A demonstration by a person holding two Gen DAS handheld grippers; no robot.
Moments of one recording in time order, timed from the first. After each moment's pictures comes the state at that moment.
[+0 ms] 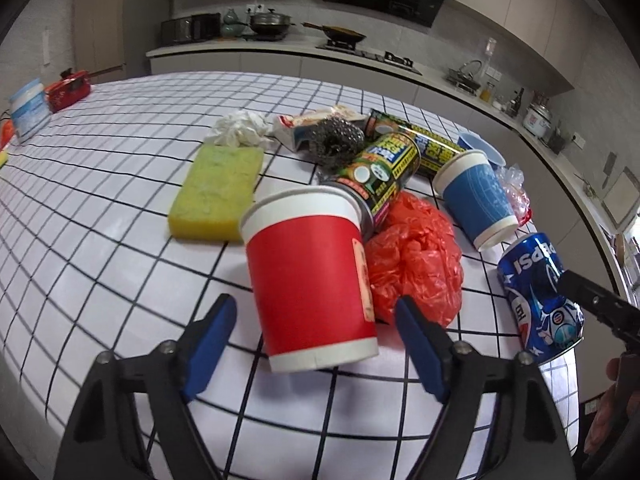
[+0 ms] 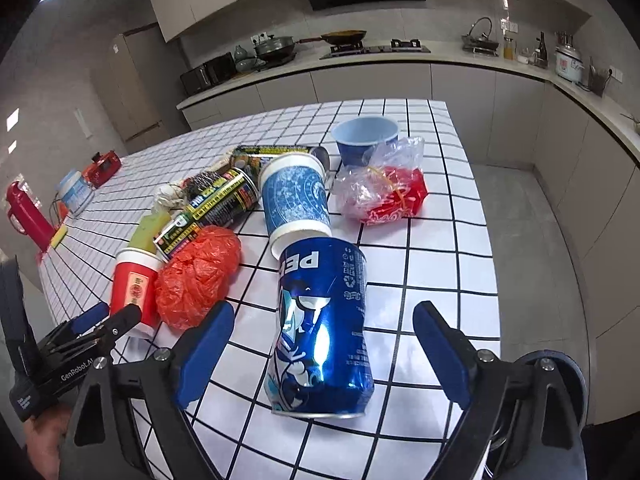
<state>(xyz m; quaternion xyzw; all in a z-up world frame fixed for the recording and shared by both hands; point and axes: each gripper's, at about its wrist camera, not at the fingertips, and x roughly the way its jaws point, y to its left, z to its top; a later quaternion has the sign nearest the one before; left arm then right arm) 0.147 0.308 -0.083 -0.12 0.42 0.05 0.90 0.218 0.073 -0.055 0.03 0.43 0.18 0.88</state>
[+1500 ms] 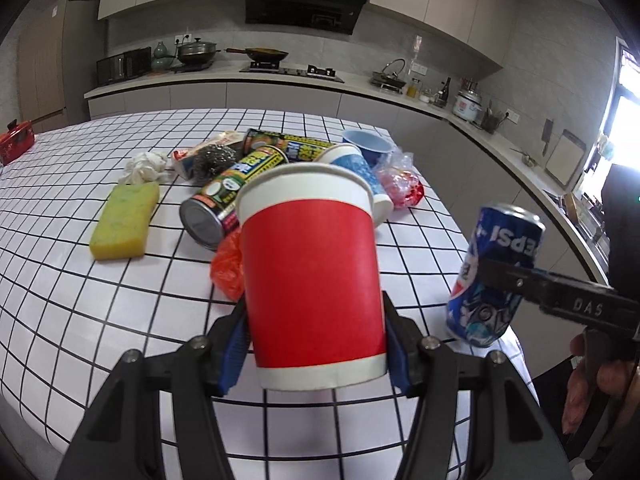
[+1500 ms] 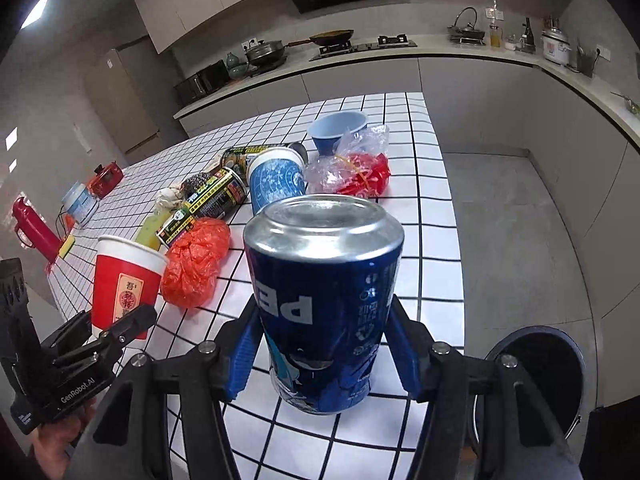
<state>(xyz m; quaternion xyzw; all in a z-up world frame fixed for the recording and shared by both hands) 0.121 0.231 -0.050 -0.07 0.37 -0.05 0.92 0.187 0.026 -0.049 0.06 0.43 0.19 0.88</state>
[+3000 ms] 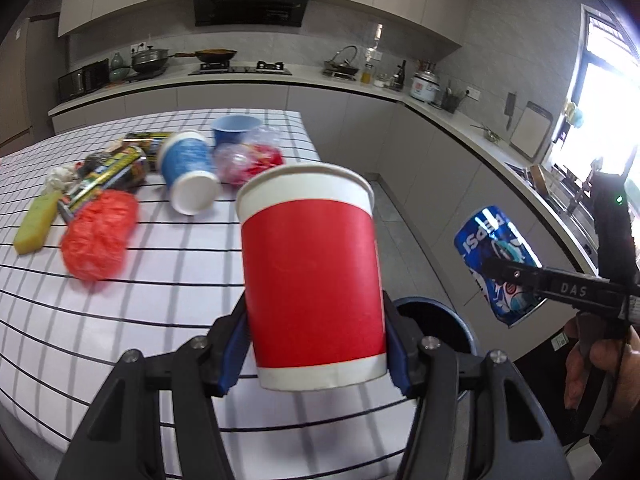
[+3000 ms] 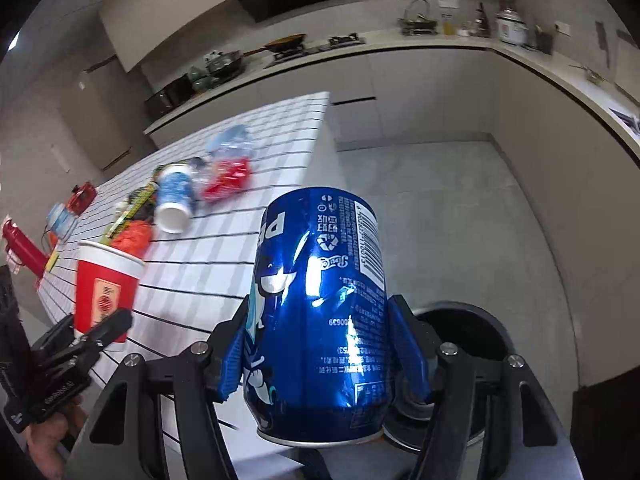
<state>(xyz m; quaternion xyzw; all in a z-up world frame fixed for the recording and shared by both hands) 0.105 0.072 -0.050 -0.05 0.37 -0.10 0.92 0.161 -0.164 -0.055 0.08 0.44 0.12 0.89</state>
